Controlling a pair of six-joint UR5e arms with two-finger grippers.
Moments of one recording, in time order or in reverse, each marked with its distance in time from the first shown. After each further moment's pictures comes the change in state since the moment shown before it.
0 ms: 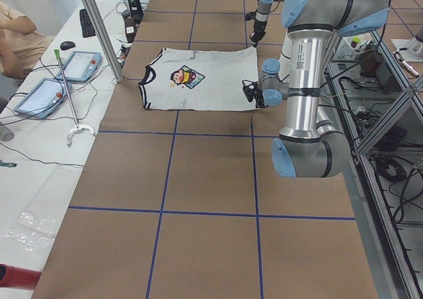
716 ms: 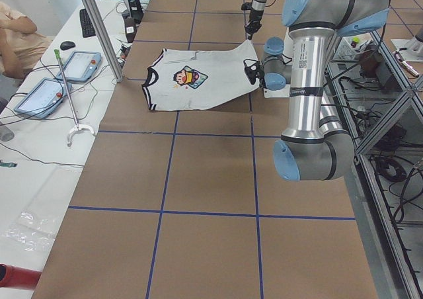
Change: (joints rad) left arm -0.082 0.018 -0.223 0.084 -0.093 0.006; right arm 0.134 0.002 0.105 -0.003 0.006 -0.037
